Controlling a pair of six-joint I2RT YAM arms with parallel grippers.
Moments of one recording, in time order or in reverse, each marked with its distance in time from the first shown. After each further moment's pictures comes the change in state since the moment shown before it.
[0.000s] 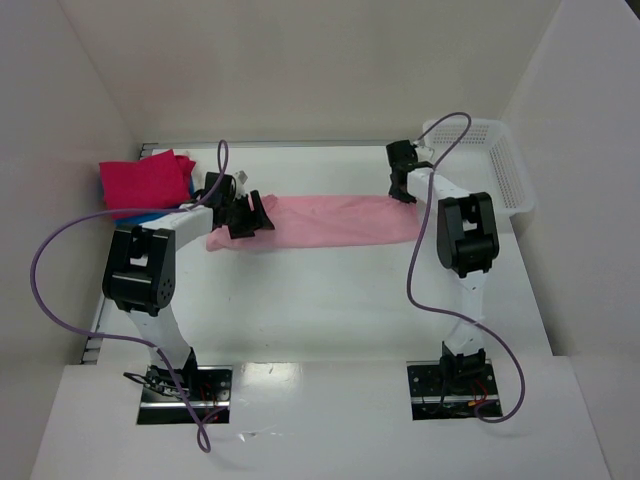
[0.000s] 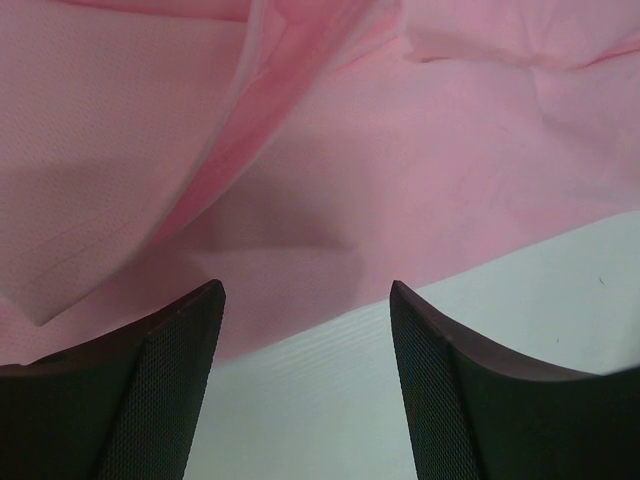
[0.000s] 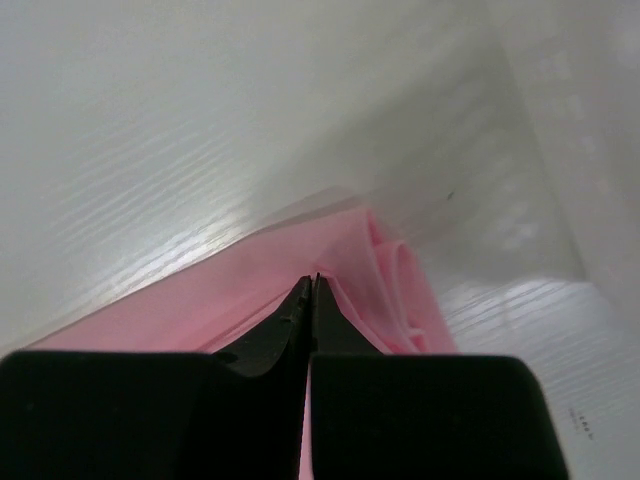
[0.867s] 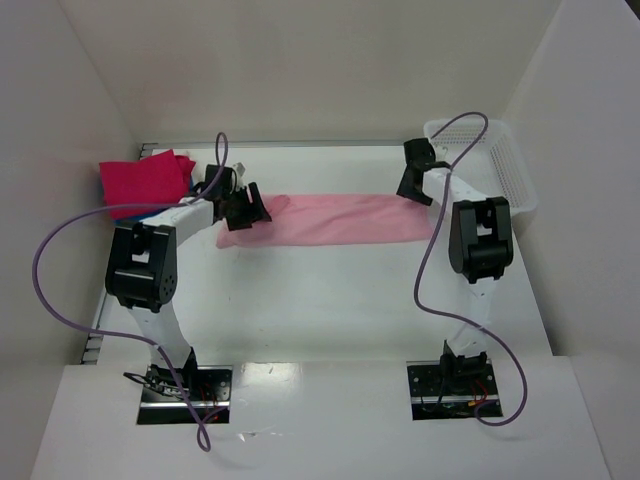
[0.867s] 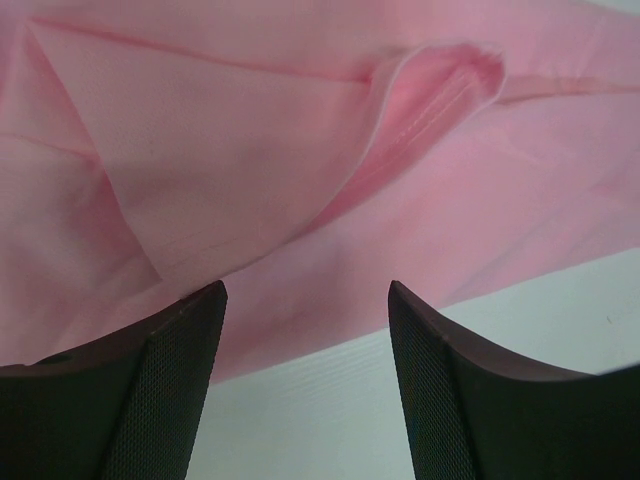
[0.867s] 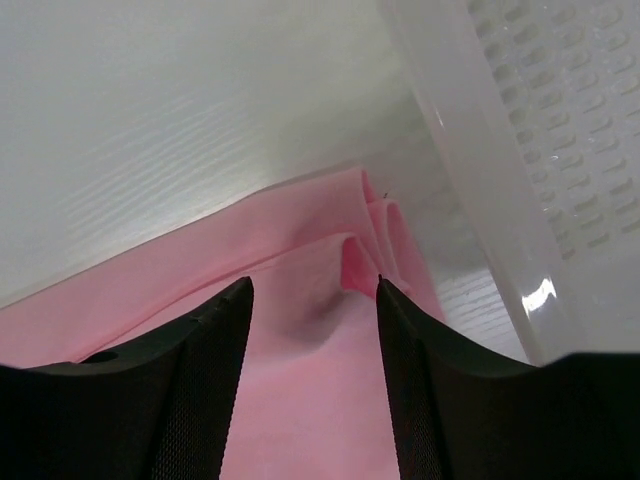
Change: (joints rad) left arm 0.004 0.029 0.072 -0.025 -0.067 0.000; right arm -0.070 -0.096 -0.079 0.011 -0.080 -0.070
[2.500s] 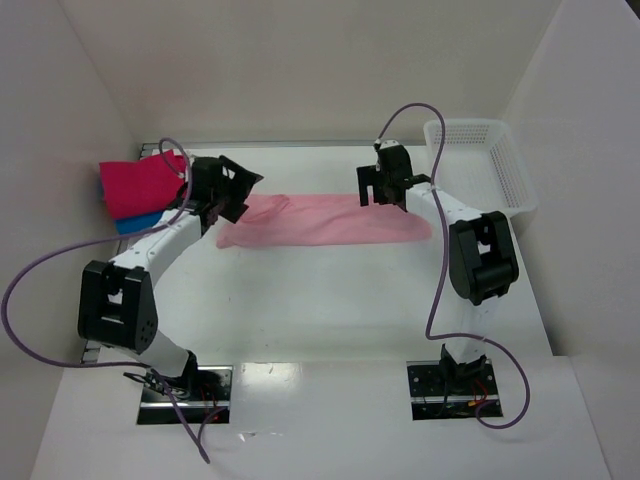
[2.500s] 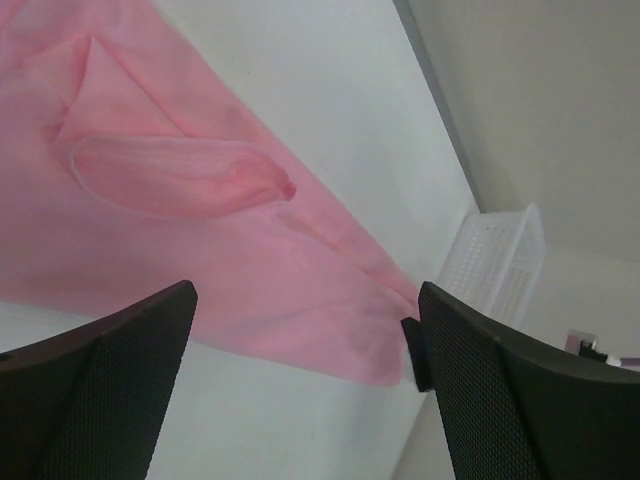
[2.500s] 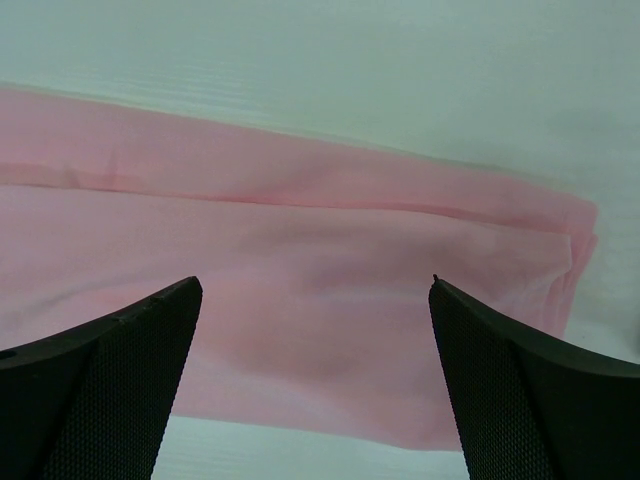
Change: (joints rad) left arm -0.051 -0.300 -0.086 0.078 -0.292 -0.746; right arm 0.180 -0.191 -0.188 0.207 -0.202 -0.375
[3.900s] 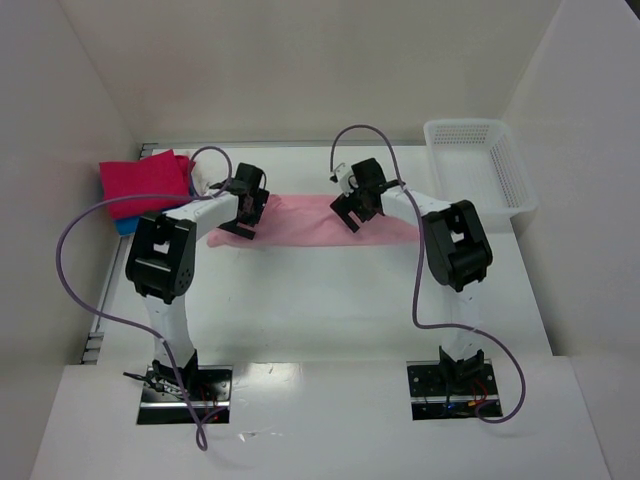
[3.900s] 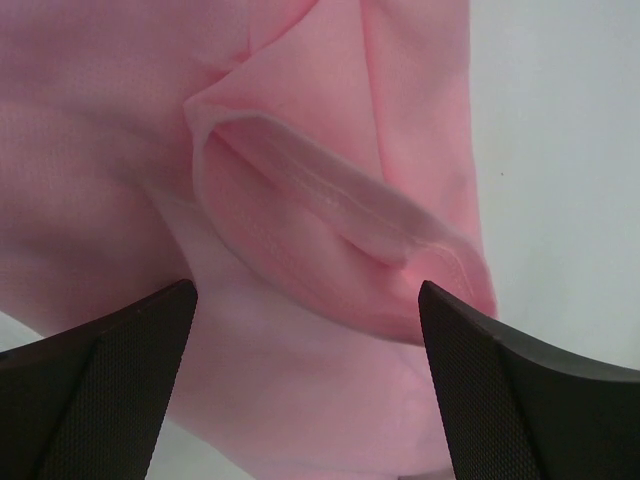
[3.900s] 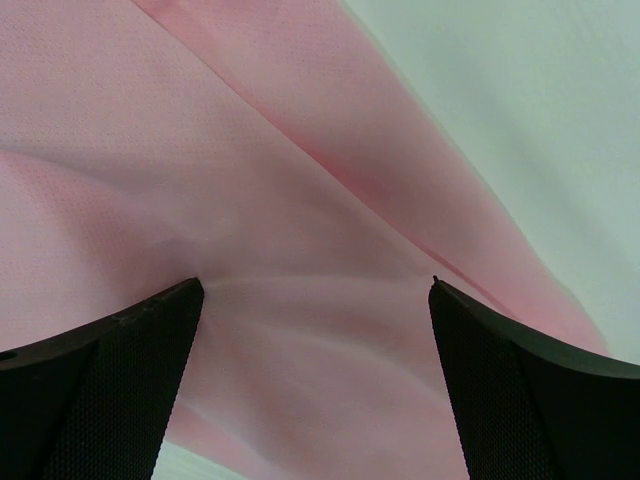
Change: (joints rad) left arm -0.089 0.412 0.252 -0.318 -0.297 -0.311; right arm 0.094 0.183 0.074 -0.070 -0.143 -0.517
